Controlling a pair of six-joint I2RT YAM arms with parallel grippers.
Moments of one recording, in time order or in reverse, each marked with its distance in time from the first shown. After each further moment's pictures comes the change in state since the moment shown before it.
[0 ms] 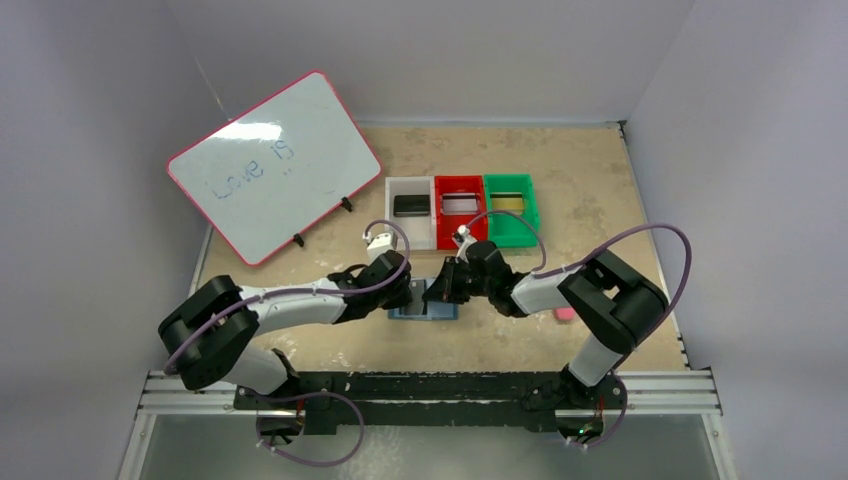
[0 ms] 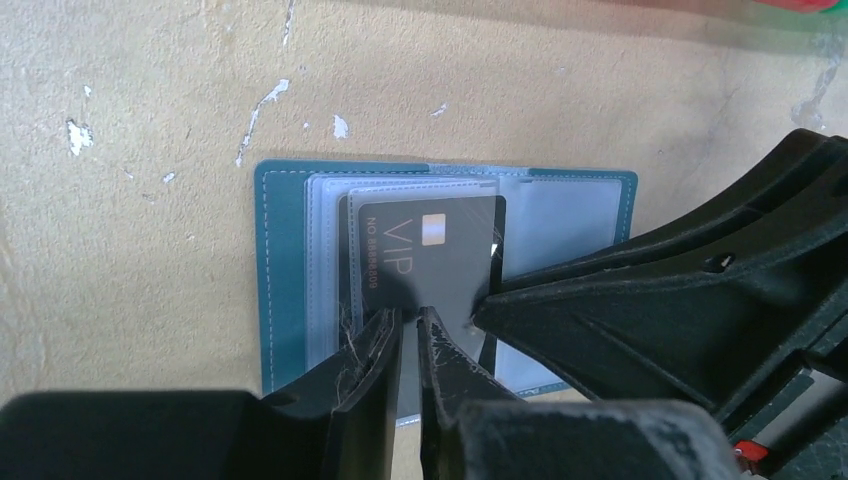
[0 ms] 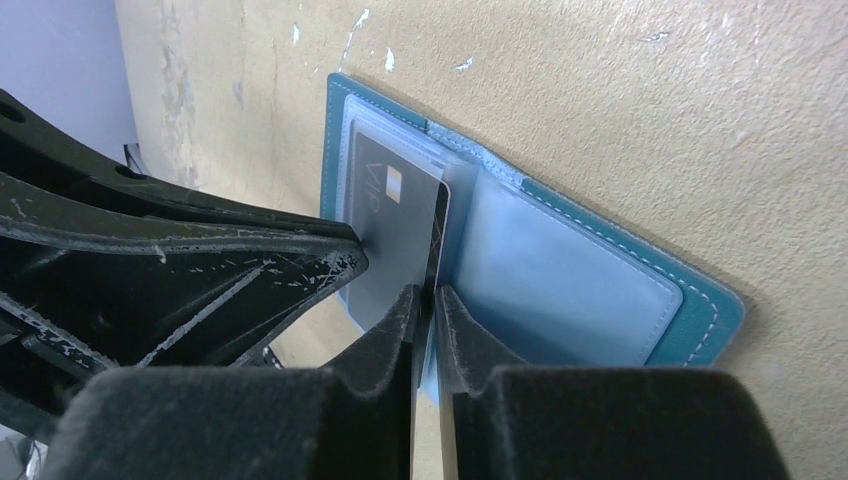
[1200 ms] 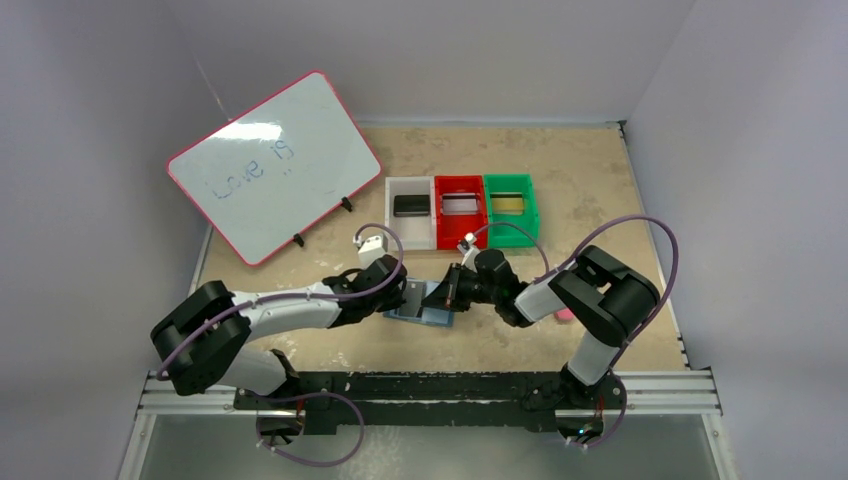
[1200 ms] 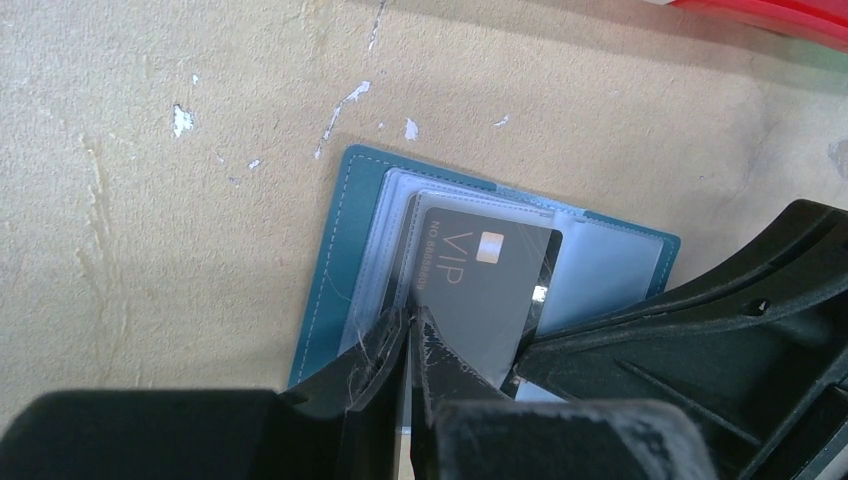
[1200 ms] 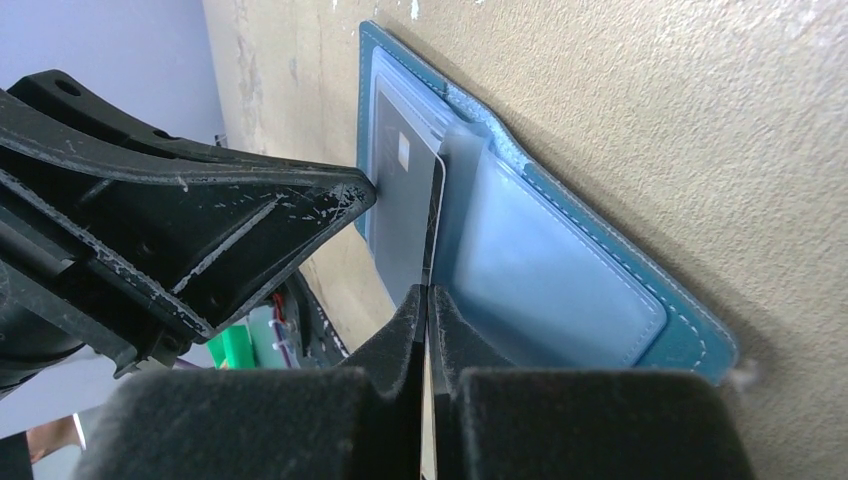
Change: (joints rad) left arm -0.006 -0.042 -0.035 -0.039 -0.089 -0.052; right arm -0.010 0.053 -0.103 0.248 -0.105 0.179
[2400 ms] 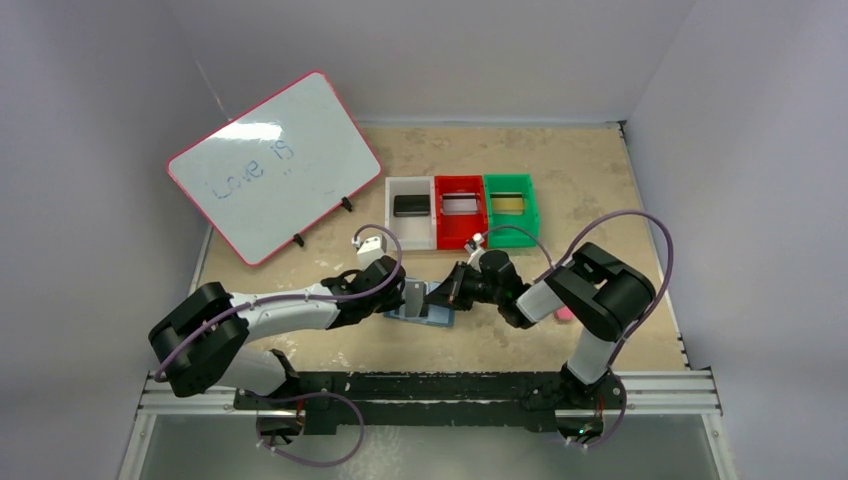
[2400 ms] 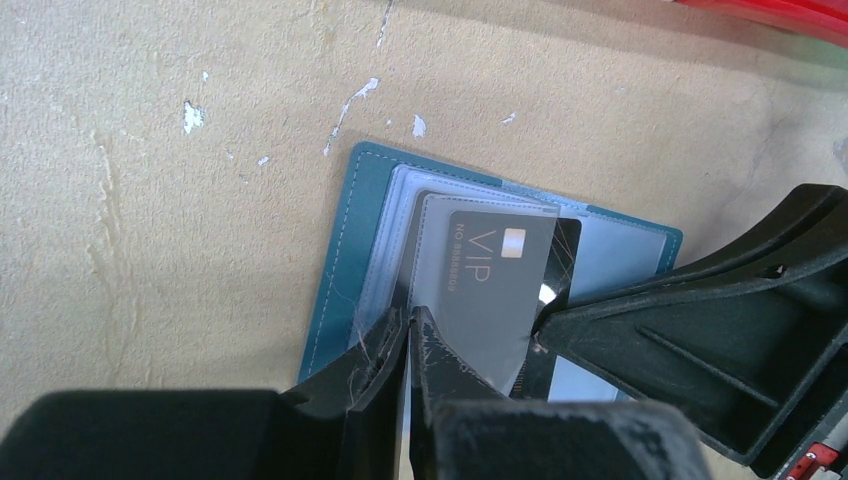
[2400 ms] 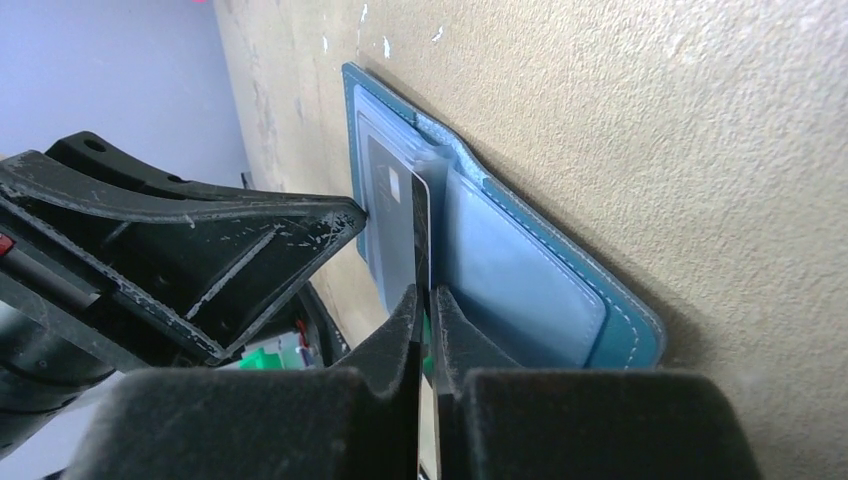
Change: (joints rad) left arm 0.000 -0.014 -0.015 0.005 -0.002 0.004; right arm -0.037 0.034 -0.027 0.078 0.019 0.081
